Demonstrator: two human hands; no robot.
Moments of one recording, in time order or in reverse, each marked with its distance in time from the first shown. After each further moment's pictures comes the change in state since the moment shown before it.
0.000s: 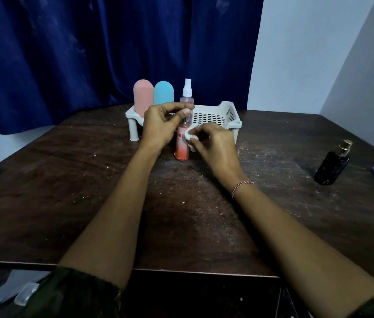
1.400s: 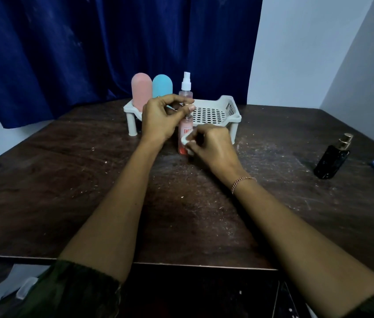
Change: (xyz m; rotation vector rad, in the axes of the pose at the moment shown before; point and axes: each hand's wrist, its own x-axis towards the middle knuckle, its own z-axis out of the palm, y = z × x) left_hand -0.001 0.002 0.001 0.132 0.043 0.039; right_hand 0.001 -0.001 0.002 -0.093 -0.170 0.058
